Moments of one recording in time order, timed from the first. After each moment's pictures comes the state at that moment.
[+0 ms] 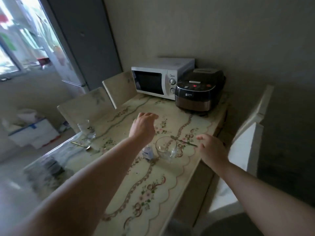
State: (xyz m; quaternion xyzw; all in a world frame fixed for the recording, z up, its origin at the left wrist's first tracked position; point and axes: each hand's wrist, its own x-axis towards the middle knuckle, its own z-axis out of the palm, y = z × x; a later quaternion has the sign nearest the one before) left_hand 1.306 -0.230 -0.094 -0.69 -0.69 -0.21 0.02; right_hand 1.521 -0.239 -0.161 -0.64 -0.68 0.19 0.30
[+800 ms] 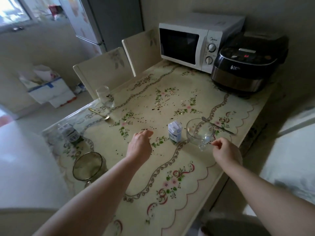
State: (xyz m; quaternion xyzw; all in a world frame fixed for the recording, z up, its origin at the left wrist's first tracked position) left_hand 1.169 -0.262 -0.236 -0.52 -0.82 -0.20 -0.13; right_hand 1.426 -0.201 -0.263 -0.71 -0.62 0.26 0.19
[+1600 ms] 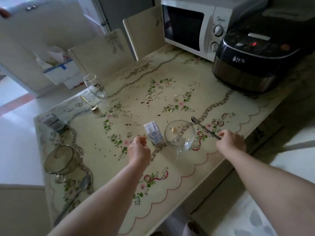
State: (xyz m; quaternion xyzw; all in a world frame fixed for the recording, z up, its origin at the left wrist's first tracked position) left_hand 1.276 -0.197 -0.281 -0.22 -0.89 -0.32 -0.22; right_hand 1.500 -0.053 -0.305 -0.72 -0.66 0.20 0.00
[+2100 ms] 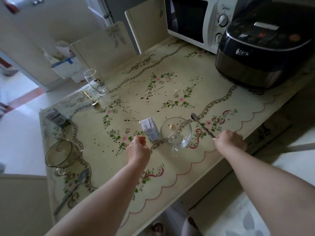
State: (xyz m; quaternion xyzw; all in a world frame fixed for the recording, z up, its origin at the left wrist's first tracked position) left_hand 1.295 -0.196 -0.285 -0.21 -0.91 -0.29 -0.22; right_hand 1.506 -0.040 -0.319 -0.71 -0.69 0.15 -0.07
